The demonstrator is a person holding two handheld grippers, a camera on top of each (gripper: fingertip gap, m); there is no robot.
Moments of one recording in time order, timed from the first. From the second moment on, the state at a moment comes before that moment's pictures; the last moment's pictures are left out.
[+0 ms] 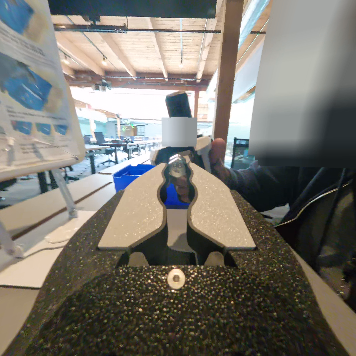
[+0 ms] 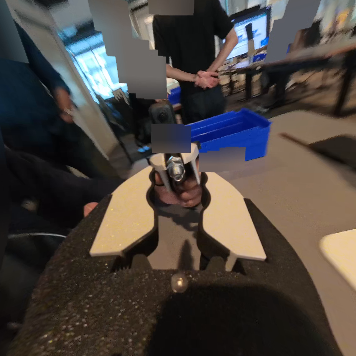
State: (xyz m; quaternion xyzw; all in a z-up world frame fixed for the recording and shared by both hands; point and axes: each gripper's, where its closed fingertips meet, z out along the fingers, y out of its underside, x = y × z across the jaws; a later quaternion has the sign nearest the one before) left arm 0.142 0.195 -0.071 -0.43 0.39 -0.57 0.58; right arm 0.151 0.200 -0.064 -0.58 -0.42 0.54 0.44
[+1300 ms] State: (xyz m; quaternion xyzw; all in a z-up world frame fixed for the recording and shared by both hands) left arm 0.136 0.187 -0.063 -0.40 0.39 -0.59 0.58; right arm 0.147 0.190 -0.059 -0.57 -0.37 0.61 0.41
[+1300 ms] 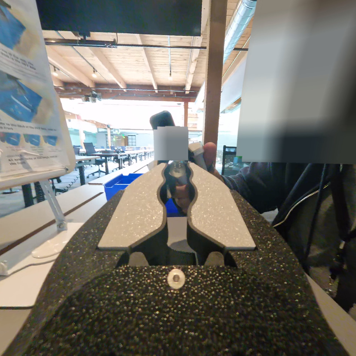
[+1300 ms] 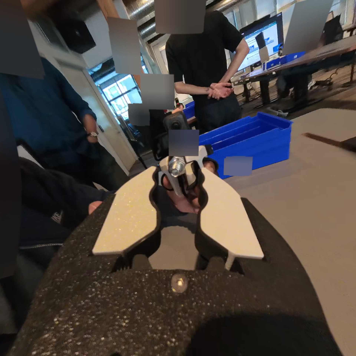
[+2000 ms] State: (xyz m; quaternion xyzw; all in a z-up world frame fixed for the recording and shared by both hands) left arm 0.150 0.182 -0.074 -0.42 0.44 -0.53 0.59; right arm 0.141 0.184 -0.069 -0.61 -0.35 0.61 0.36
